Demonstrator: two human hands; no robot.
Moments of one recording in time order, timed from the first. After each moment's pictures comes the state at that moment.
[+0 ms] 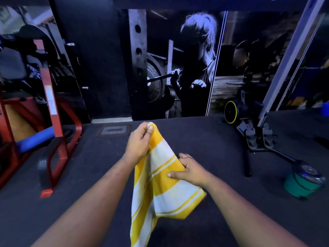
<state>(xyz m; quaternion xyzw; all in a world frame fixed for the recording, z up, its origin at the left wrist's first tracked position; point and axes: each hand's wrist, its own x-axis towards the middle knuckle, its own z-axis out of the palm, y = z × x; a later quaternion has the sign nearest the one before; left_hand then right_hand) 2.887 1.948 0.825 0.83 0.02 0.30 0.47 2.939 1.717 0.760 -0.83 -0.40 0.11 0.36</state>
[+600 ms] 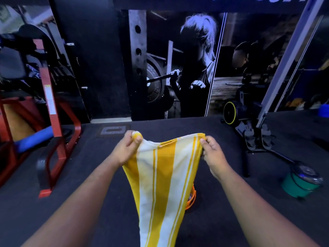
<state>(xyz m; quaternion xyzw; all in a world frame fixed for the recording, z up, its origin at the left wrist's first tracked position) 2.856 1.999 0.815 0.86 0.08 0.16 0.47 2.968 1.688 0.783 -0.69 -0.13 0.04 0.71</state>
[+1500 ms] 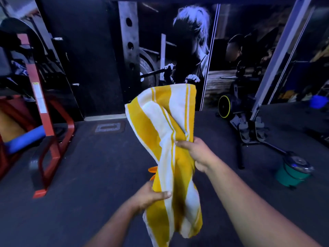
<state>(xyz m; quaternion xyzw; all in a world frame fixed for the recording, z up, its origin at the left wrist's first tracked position) 2.809 1.889 0.702 0.68 0.06 -0.13 0.72 2.935 1.714 0.819 -0.63 -0.10 0.19 0.75</state>
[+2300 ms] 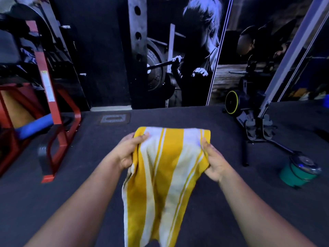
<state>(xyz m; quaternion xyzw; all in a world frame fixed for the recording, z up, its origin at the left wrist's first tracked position) 2.850 1.957 0.803 0.53 0.17 0.03 0.83 2.940 1.675 0.763 -0.53 -0.01 0.26 0.81</state>
